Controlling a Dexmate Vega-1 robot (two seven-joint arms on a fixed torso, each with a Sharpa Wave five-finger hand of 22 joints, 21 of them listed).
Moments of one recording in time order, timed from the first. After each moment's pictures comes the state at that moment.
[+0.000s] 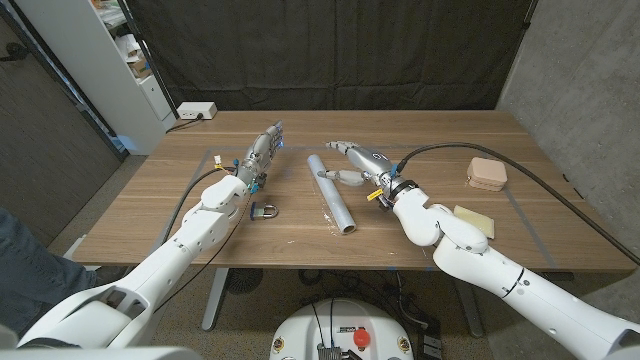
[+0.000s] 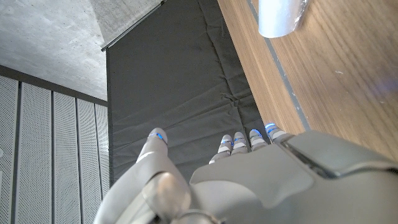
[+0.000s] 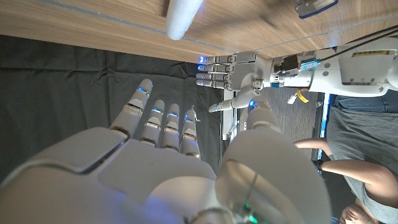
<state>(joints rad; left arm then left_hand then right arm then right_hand) 0.78 0.50 0.41 -1.27 -0.58 -0.24 -0.10 0.21 0.02 0.36 -0.12 0.19 -0.09 0.10 0.19 0.17 -0.15 0.09 0.20 0.19 -0.17 0.09 0.18 0.18 -0.17 0.09 0.19 0.18 -0.96 -0.68 -0.67 -2.02 -0.62 -0.18 -0.14 0.51 -0.05 0.28 -0.12 0.25 0.24 0.06 0.20 0.19 0.24 0.11 0.20 0.19 0.19 0.11 0.21 0.20 0.35 0.13 0.18 0.17</state>
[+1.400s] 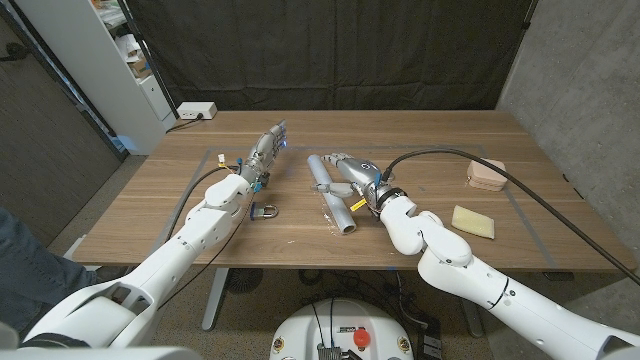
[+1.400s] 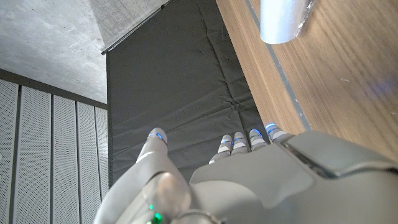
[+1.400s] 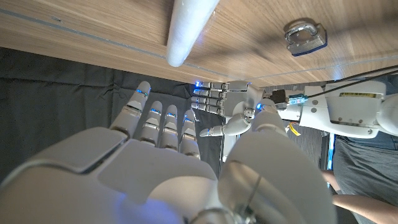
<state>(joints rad) 0.76 0.49 0.43 -1.25 -0.57 -0.24 -0.10 0.21 0.02 0.35 -0.12 0.19 -0.09 0.10 0.19 0.17 -0.15 0.09 0.20 0.19 -0.17 0.09 0.19 0.18 -0.17 0.09 0.19 0.18 -0.95 -0.63 -0.76 -2.06 -0.78 -0.36 -0.03 0.48 -0.08 0.25 -0.11 0.27 0.24 0.07 0.19 0.19 0.21 0.13 0.19 0.19 0.17 0.13 0.20 0.20 0.32 0.16 0.18 0.17</state>
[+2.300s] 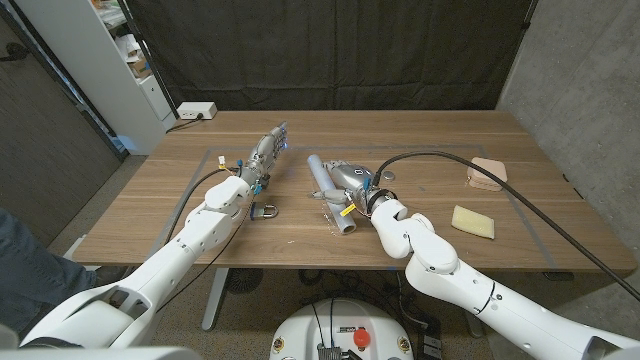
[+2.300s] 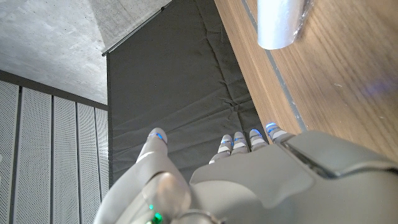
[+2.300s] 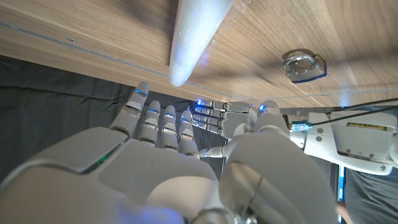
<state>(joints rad) 0.78 0.49 0.42 -1.27 -0.57 -0.24 -0.10 0.21 0.02 0.35 -0.12 0.19 -0.09 0.10 0.19 0.17 -0.15 0.09 0.21 0.19 -0.17 0.09 0.19 0.18 -0.17 0.10 0.19 0.18 -0.93 -0.58 -0.83 -2.06 -0.89 -0.47 0.07 0.46 -0.10 0.23 -0.11 0.29 0.21 0.11 0.19 0.19 0.20 0.15 0.19 0.19 0.17 0.16 0.20 0.20 0.32 0.18 0.18 0.17</state>
